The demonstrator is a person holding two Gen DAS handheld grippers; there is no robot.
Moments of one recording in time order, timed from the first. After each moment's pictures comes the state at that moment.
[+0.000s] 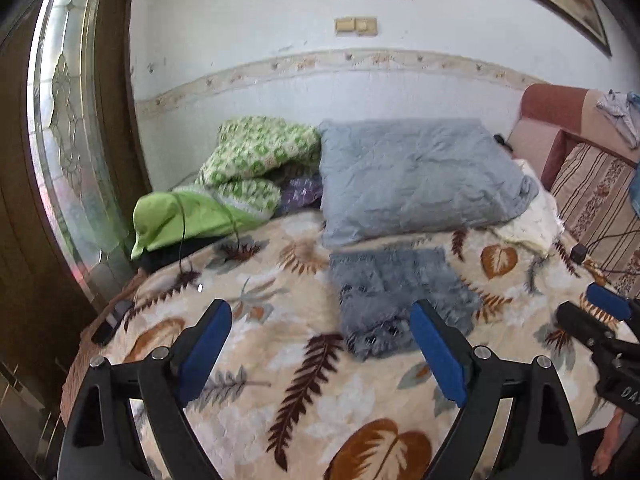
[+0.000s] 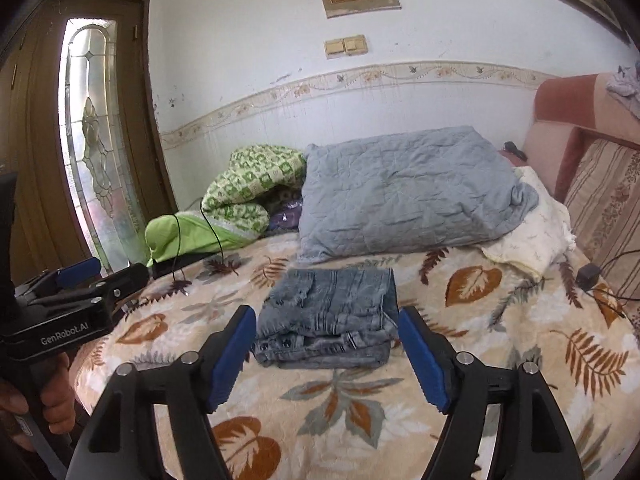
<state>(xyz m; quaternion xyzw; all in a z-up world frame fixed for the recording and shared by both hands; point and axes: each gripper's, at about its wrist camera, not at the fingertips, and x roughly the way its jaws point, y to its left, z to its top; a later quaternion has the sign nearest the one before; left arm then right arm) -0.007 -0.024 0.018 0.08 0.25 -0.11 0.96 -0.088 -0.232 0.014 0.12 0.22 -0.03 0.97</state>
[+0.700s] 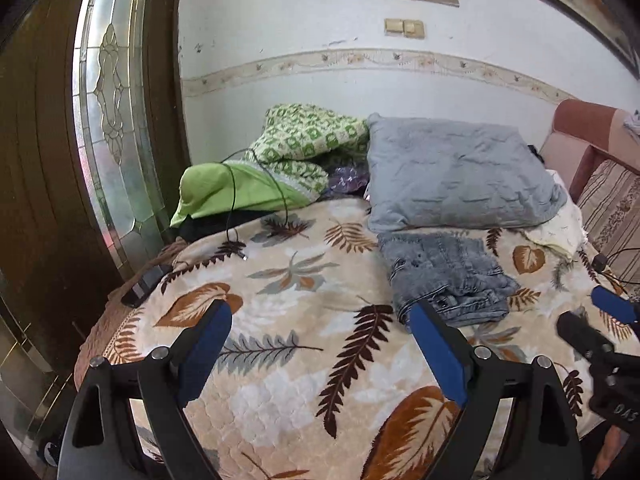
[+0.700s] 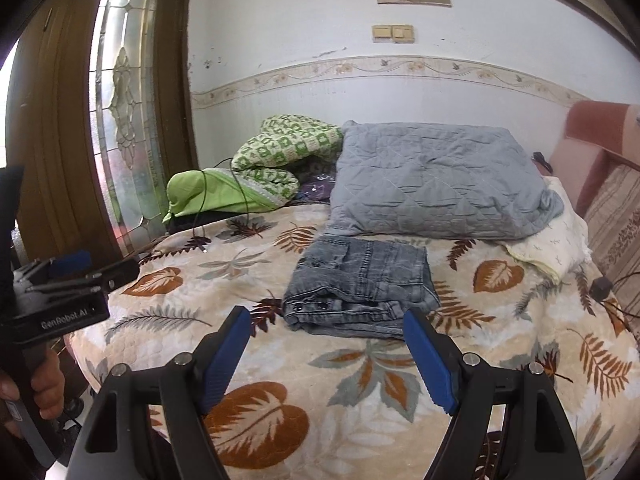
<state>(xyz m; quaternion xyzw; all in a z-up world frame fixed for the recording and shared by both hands) -0.035 0.040 0.012 0.05 0.24 -0.07 0.97 -0.090 -0.163 0.004 0.05 0.24 0.00 0.97</state>
